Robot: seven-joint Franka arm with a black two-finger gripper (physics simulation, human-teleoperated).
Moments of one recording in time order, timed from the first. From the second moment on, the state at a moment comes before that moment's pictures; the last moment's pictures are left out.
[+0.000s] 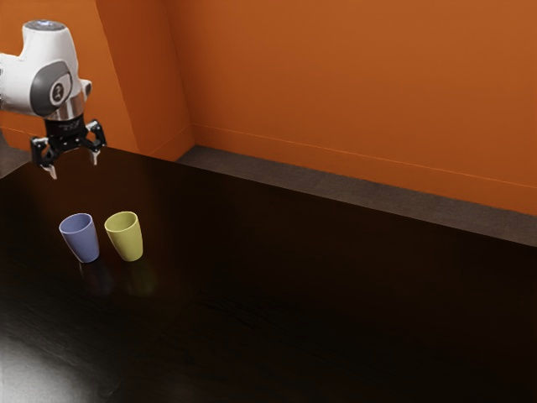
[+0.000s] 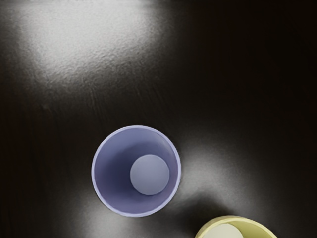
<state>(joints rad) 0.02 0.19 0.40 -1.73 0.16 2.01 -0.84</state>
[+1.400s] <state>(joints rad) 0.03 0.35 0.42 -1.79 0.06 2.20 -0.85</state>
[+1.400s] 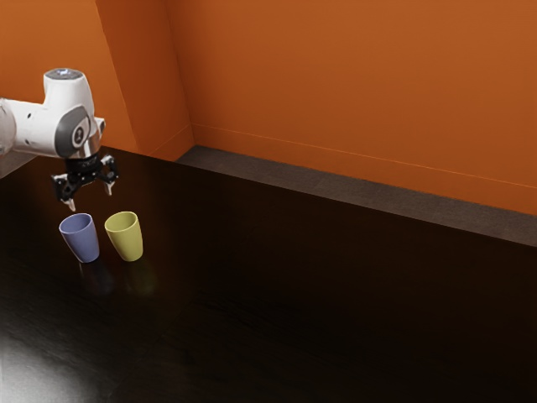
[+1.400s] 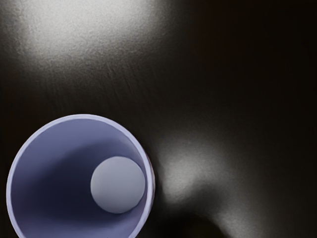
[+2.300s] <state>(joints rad) 0.04 0.34 0.43 -1.85 -0.02 2.21 -0.87</state>
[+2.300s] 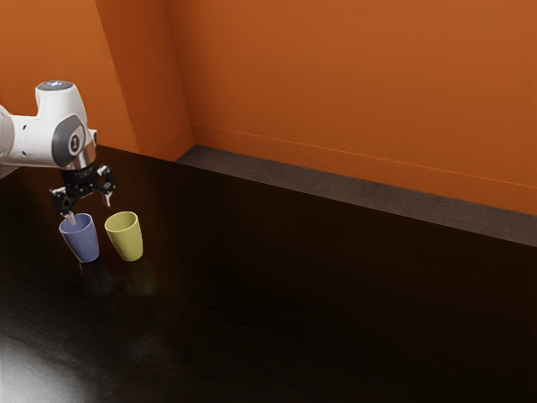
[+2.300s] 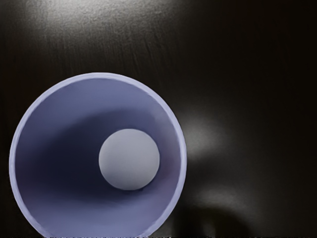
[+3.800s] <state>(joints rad) 0.08 0.43 0.44 -1.78 -0.05 2.22 -0.84</state>
